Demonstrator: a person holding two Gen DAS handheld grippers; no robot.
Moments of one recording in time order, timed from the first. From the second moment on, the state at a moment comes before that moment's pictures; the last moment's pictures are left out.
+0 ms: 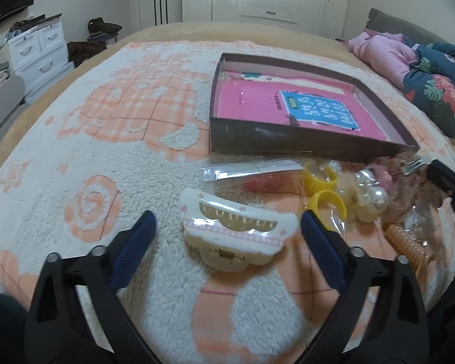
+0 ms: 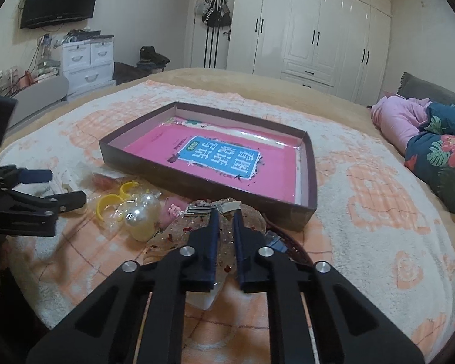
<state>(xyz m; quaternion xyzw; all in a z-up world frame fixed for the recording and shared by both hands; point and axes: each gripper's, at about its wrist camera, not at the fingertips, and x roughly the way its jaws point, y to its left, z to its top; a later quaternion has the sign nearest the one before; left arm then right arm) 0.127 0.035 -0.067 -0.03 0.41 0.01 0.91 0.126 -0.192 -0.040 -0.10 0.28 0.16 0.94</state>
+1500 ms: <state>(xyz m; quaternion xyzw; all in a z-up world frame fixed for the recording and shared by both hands) 0.218 0.016 -0.008 -0.04 0.34 -0.06 0.94 0.162 -0.235 0.016 -0.04 0.22 0.12 0.97</state>
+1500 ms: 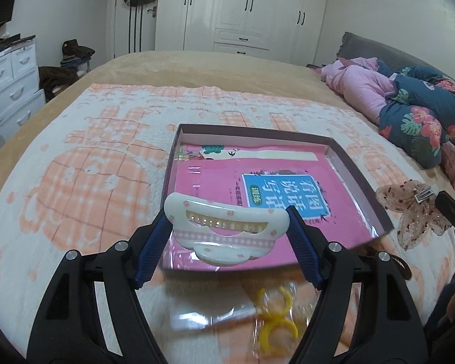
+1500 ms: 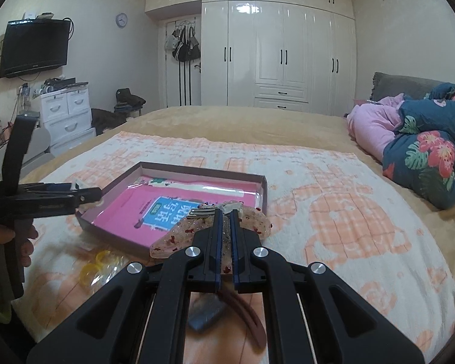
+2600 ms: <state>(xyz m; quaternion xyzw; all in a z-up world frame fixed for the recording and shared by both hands) 0.267 0.015 -0.039 -0.03 0.36 -0.06 0.93 0.255 -0.203 -0.030 -0.03 0.30 0.11 0.95</state>
